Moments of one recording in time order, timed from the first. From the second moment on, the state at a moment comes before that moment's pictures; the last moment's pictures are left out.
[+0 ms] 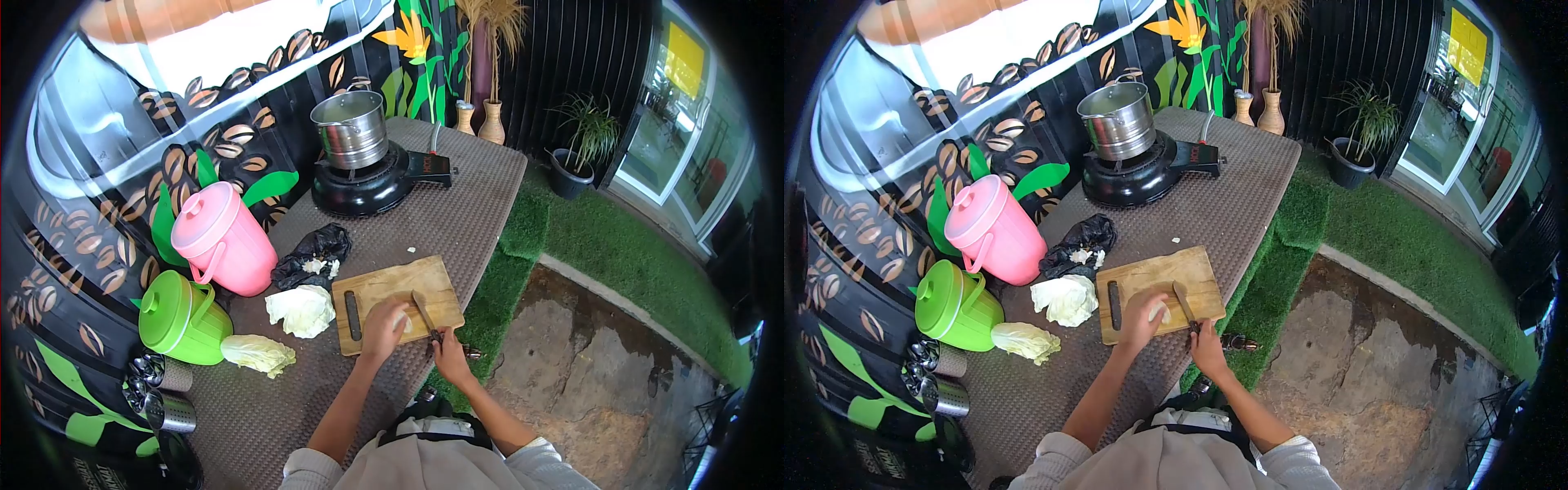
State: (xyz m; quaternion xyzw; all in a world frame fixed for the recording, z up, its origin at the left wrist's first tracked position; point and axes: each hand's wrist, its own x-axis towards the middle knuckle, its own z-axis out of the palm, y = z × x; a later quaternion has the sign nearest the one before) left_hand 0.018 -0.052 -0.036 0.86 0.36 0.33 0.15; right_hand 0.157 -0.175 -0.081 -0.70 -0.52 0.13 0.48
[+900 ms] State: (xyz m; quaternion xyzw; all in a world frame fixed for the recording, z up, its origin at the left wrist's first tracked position) left_hand 0.029 -0.039 -0.058 0.90 0.28 0.30 0.18; right_hand 0.182 -0.163 -0.084 -0.73 -0.48 0.29 0.40
